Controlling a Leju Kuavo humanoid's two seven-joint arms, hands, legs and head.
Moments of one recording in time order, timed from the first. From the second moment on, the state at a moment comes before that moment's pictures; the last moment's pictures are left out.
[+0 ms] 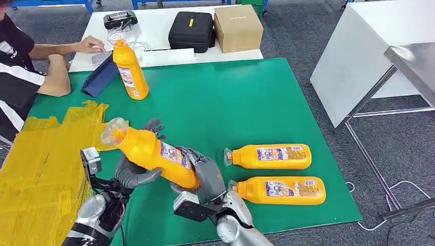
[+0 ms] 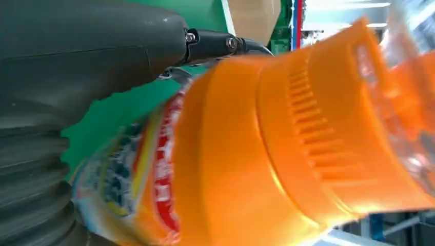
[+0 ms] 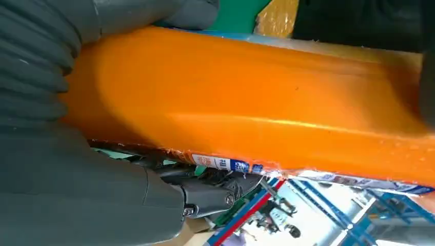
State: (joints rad) left arm -0.21 0.00 -0.32 -1.34 0.32 -0.39 -0.31; right arm -0.19 0.19 0.68 -1.12 0.63 -0.40 -0.39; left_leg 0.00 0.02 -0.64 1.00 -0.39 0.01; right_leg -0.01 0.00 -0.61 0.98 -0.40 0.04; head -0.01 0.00
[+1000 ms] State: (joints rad) left arm -0.18 -0.03 -0.30 -1.36 0.47 -0.34 -0.33; right arm -0.23 0.17 0.75 -1.12 0.63 -0.41 -0.39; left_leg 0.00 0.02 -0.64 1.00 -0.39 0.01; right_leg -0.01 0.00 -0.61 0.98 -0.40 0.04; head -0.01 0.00
